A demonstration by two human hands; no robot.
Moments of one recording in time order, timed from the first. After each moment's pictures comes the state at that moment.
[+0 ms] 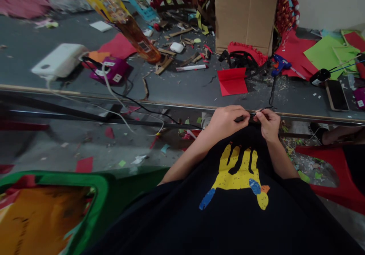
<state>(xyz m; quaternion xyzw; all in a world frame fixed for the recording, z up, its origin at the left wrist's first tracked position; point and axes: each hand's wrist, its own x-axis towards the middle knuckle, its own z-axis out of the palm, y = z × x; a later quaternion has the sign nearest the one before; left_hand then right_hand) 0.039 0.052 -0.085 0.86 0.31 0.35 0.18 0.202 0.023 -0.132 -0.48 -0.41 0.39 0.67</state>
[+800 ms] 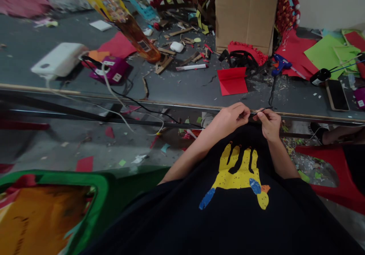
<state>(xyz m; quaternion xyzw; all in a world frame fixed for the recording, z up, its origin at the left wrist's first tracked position) 0.040 0.058 -0.092 0.86 0.28 0.36 0.24 0.205 0.023 -0.134 -0.46 -0.42 0.40 0.68</state>
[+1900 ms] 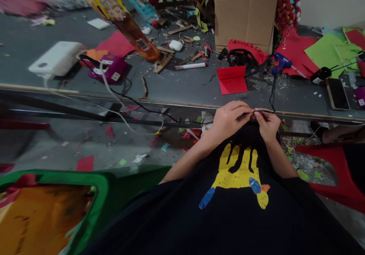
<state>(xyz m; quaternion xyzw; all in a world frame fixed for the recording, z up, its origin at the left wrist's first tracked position) 0.047 0.051 -0.093 0.84 0.28 0.46 0.09 0.197 0.017 -0.132 -0.52 -0.49 0.27 0.65</state>
